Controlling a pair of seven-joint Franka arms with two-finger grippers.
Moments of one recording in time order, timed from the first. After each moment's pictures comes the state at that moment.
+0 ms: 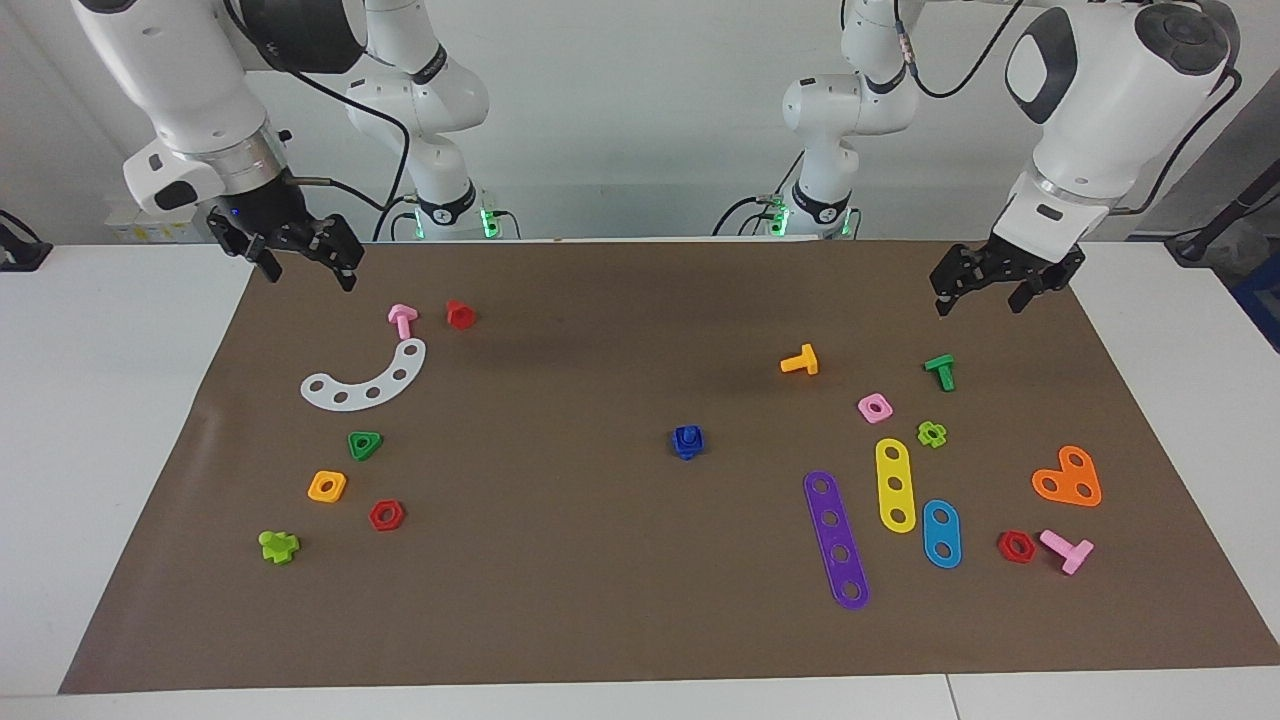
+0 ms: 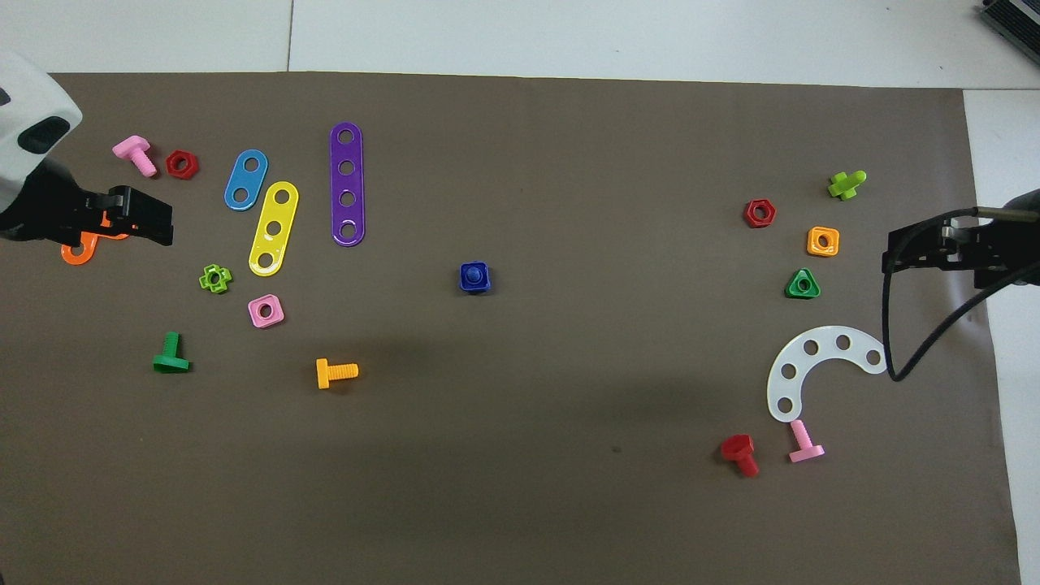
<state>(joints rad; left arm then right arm) -0.06 0.10 -0.04 -1.50 0.01 1.59 -0.06 0.14 -0.01 -0.15 -1.60 0.00 1.57 0.17</state>
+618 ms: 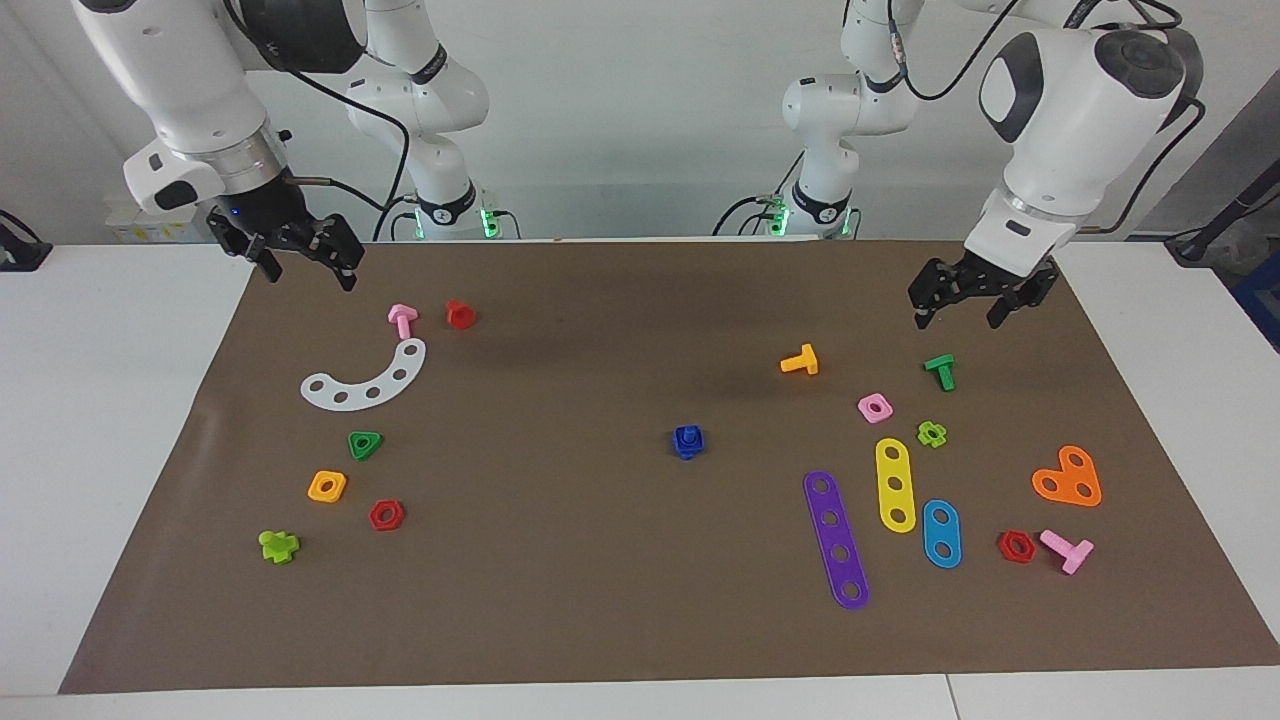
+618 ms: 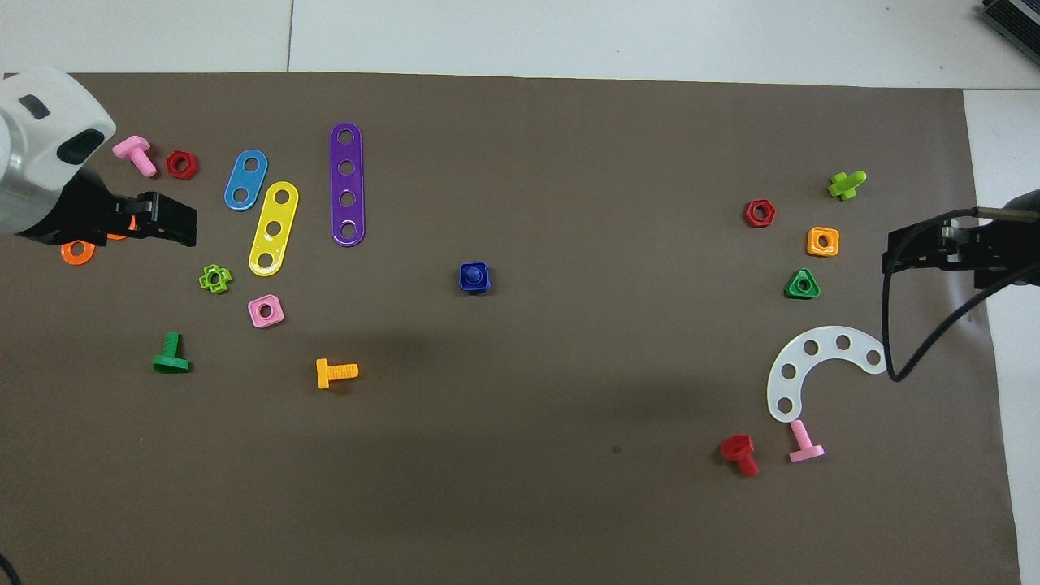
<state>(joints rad) -0.09 0.08 -0.05 -1.62 -0.03 1.71 -0.06 0.14 -0.01 -0.15 -1.60 0.00 1.57 0.17</state>
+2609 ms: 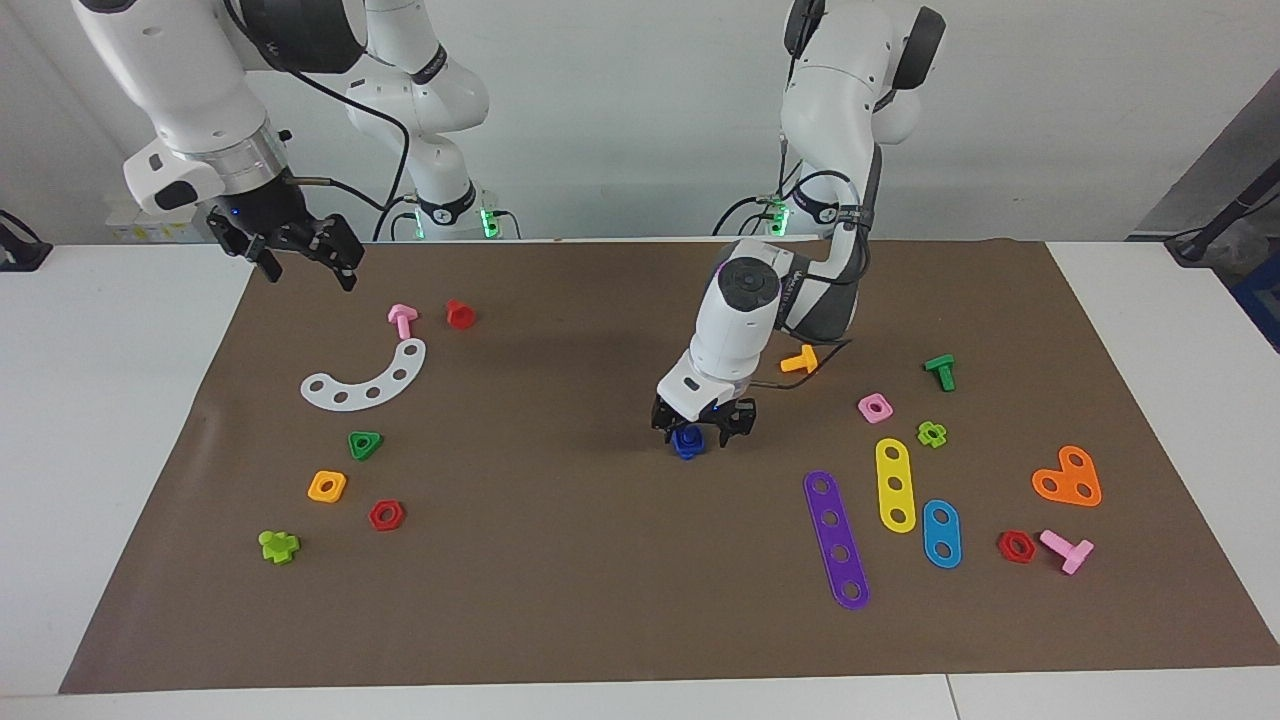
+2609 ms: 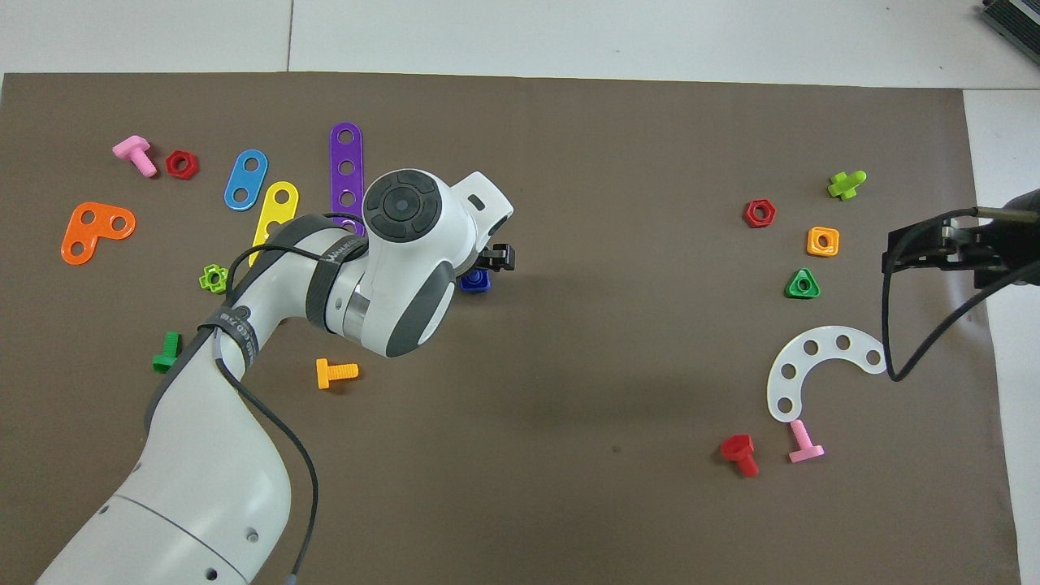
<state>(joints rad) -0.51 0.50 -0.06 -1.67 -0.05 2.28 -0.41 0.14 -0.01 -0.15 -1.60 0.00 1.57 0.17</state>
